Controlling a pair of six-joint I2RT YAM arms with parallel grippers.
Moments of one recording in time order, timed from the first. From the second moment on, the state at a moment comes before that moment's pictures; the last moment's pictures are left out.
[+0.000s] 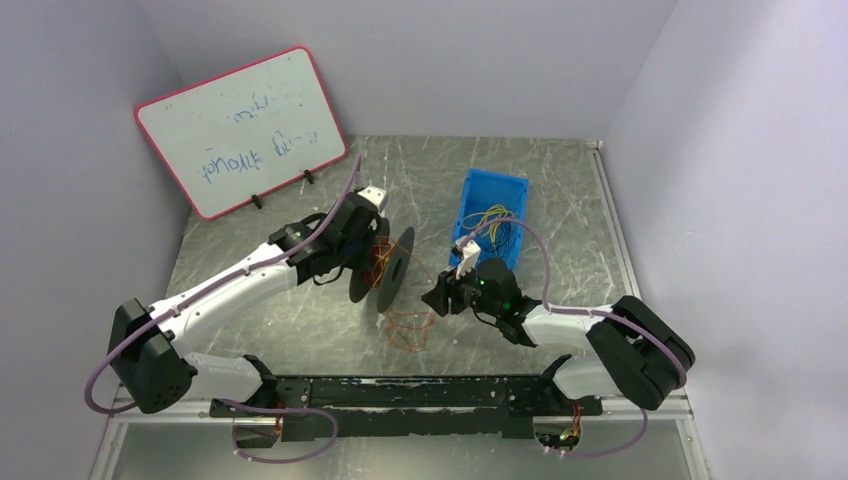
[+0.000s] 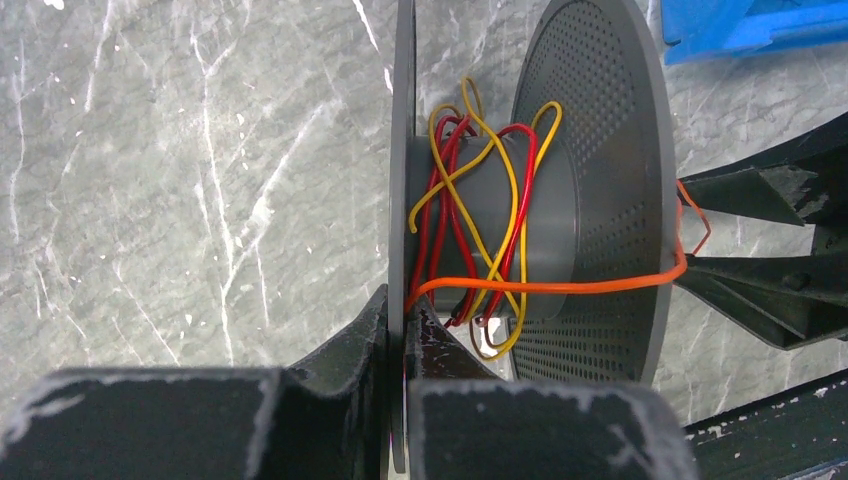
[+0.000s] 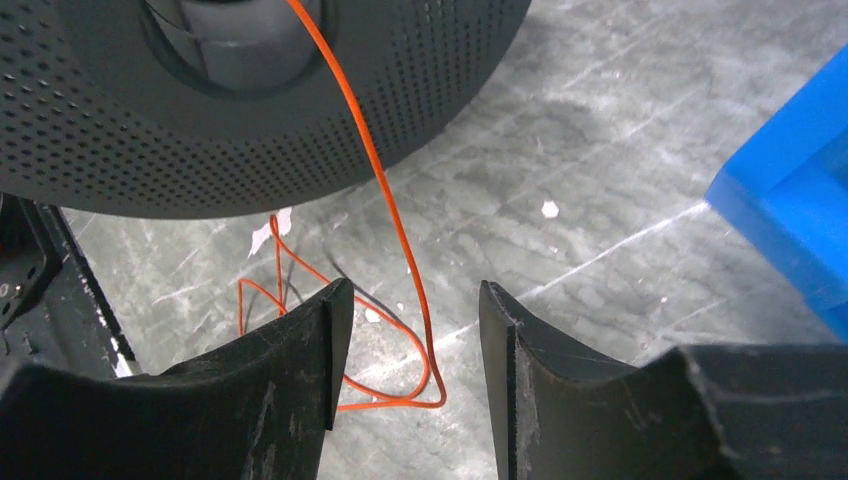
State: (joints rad) left arm -0.79 1.32 1.11 -0.64 -0.27 -0.34; right arm 0.71 1.31 0.31 0.58 -0.22 0.32
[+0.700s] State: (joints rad) left arm -0.79 1.21 1.06 -0.64 -0.27 -0.39; right arm 0.73 1.14 0.25 0.61 -0.18 0.40
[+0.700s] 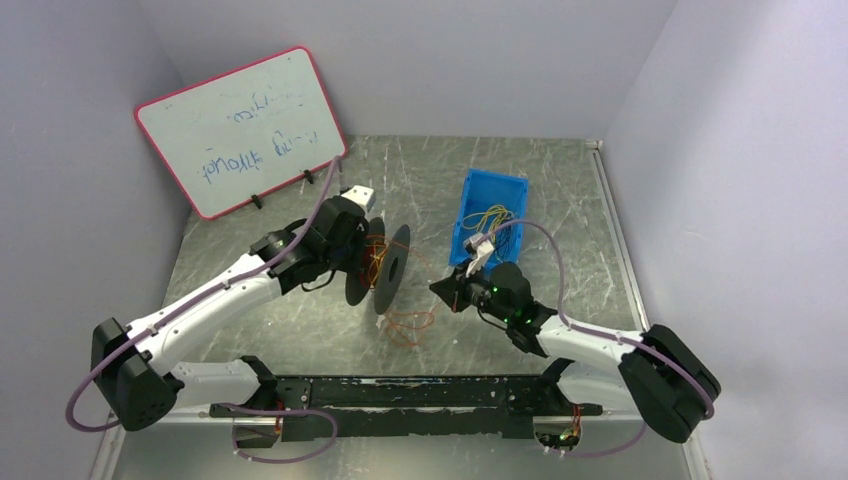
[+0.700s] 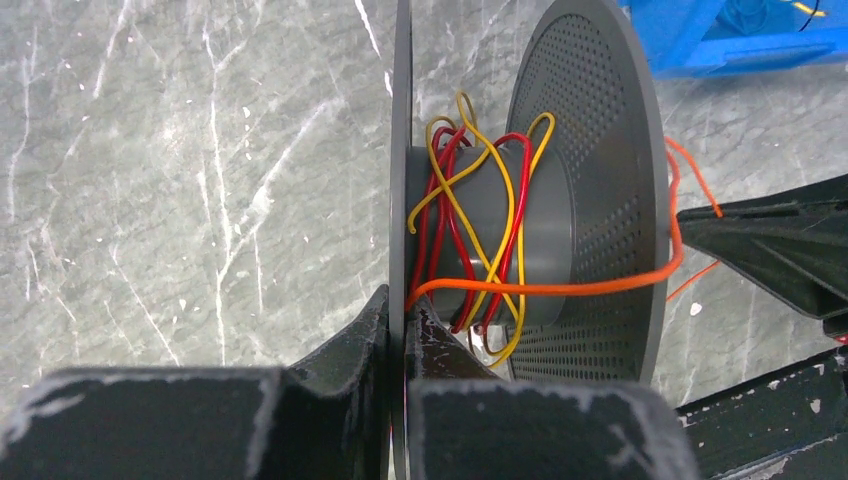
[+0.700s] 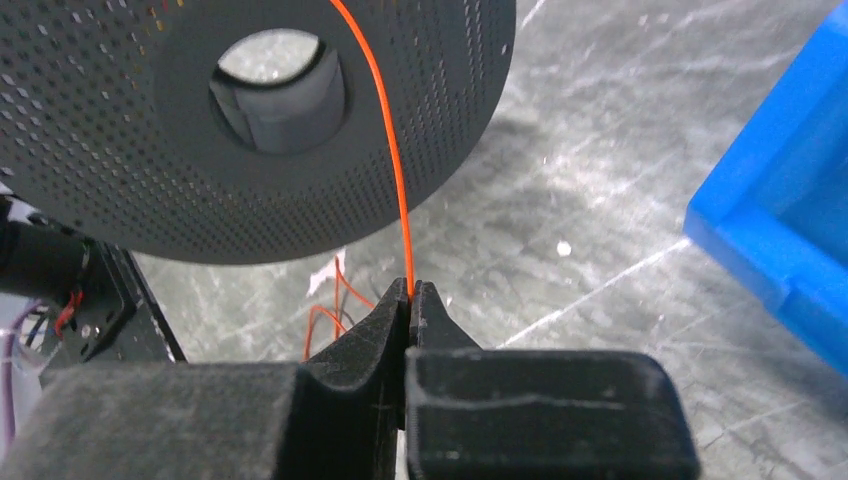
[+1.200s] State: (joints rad) left arm -0.79 1.08 1.09 -0.74 -0.23 -0.30; right arm 0.73 0.97 0.55 0.32 0.16 0.22
